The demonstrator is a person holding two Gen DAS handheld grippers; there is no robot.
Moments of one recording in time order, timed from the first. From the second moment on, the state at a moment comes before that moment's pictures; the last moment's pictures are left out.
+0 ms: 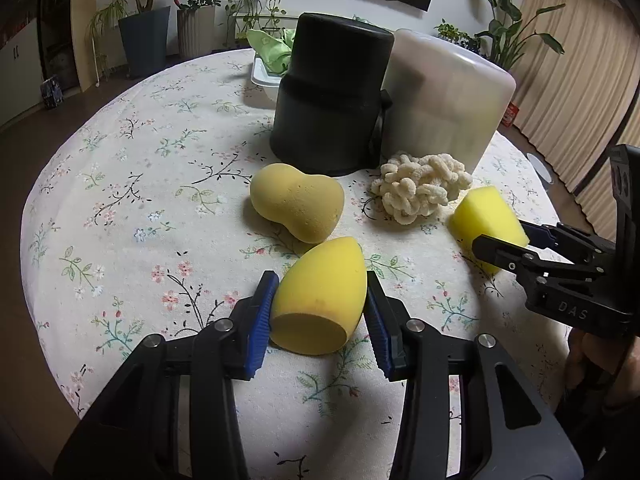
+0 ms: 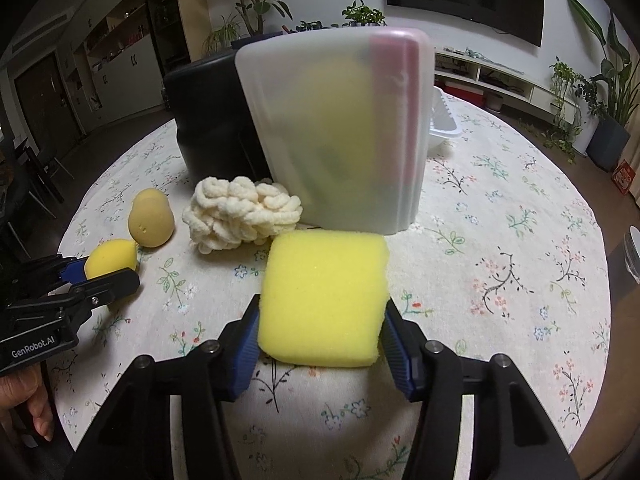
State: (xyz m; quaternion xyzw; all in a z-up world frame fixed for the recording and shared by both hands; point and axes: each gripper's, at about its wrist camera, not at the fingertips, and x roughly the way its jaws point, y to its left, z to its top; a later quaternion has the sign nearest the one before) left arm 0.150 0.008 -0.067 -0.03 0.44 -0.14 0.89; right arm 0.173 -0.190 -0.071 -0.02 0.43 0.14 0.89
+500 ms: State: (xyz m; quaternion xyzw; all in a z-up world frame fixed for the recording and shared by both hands) left arm 0.140 0.004 -0.063 -0.04 0.43 -0.14 0.89; right arm 0.156 -0.199 -0.063 -0.02 0.43 0.13 0.89
